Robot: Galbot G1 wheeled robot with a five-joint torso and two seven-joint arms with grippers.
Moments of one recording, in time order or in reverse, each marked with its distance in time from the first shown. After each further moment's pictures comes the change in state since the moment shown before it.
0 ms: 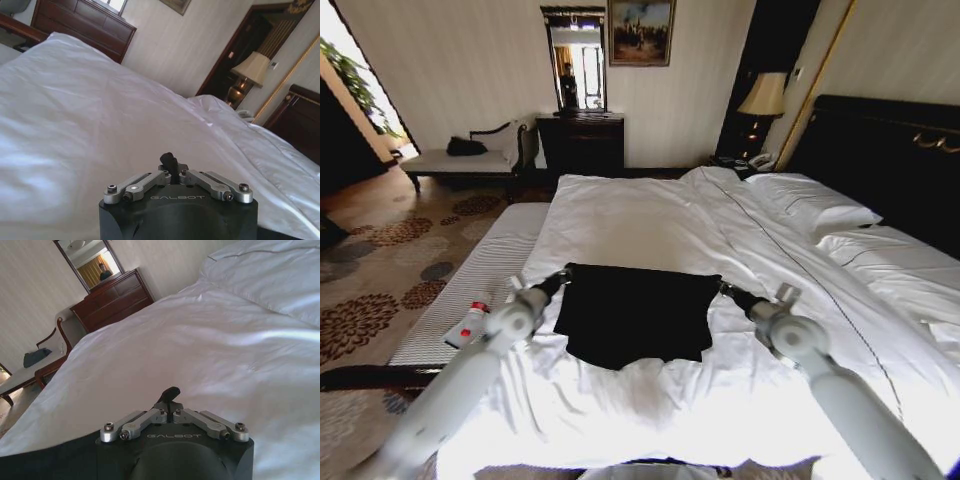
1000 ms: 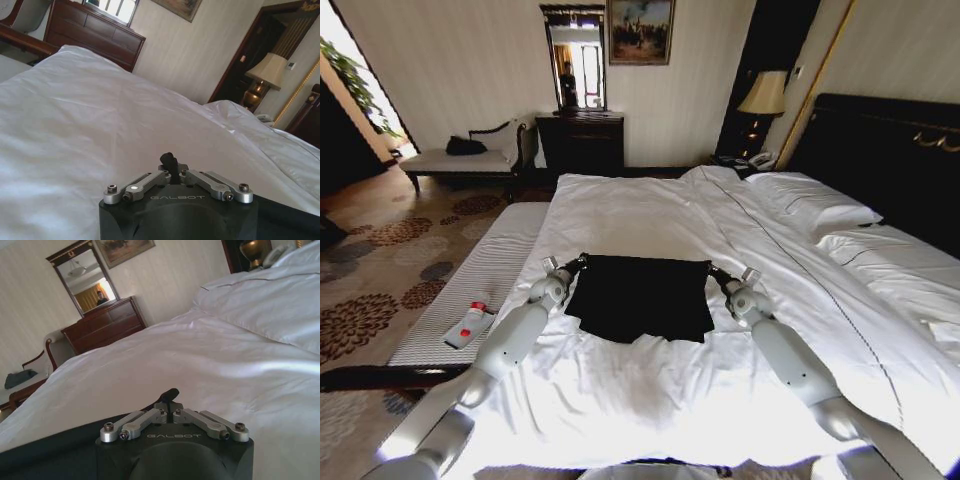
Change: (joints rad) left arm -0.158 -0.131 0.042 0.350 0.143 -0.074 0.137; right arm 0.244 0.103 -0.146 -0.387 -0.188 0.207 -0.155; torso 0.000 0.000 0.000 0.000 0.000
